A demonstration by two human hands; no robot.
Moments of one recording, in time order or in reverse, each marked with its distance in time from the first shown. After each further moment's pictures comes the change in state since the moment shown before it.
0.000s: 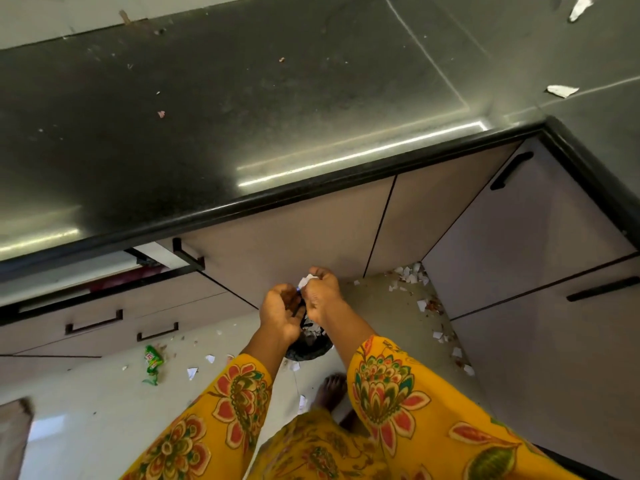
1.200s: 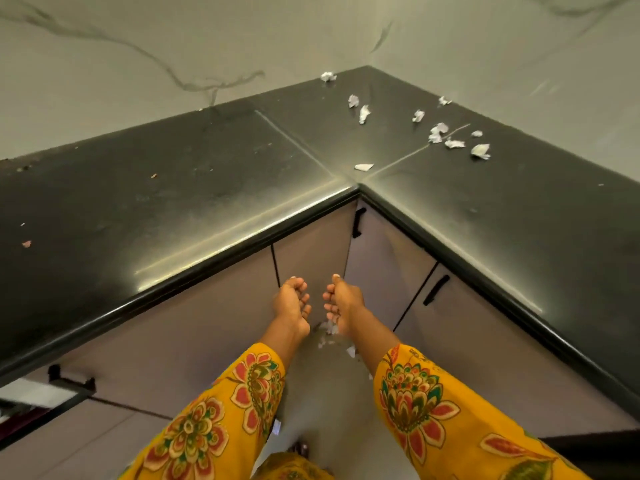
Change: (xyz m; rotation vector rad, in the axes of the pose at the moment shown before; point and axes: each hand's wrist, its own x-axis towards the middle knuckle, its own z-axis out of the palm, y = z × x) left_hand -0.085 -0.066 0.173 0.385 -0.443 0.141; right_hand -0.045 -0.116 -0.185 0.110 0.308 -0.266
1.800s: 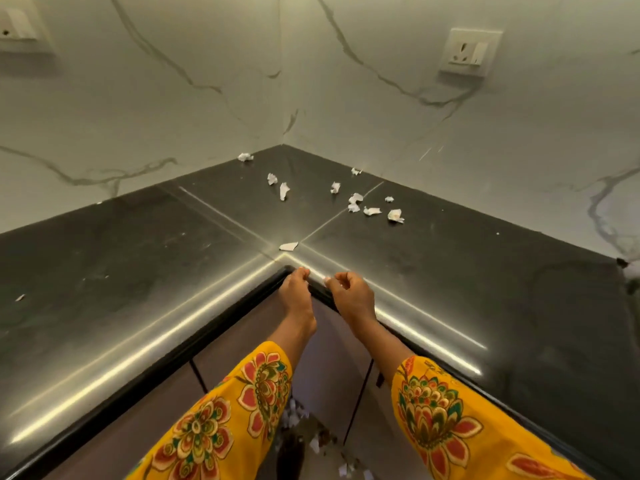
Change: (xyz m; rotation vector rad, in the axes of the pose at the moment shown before) left_hand 0.033 0.044 0.205 0.088 -0.264 0.291; right_hand 0.043 -0.152 -0.098 -0.349 0.365 -0.687
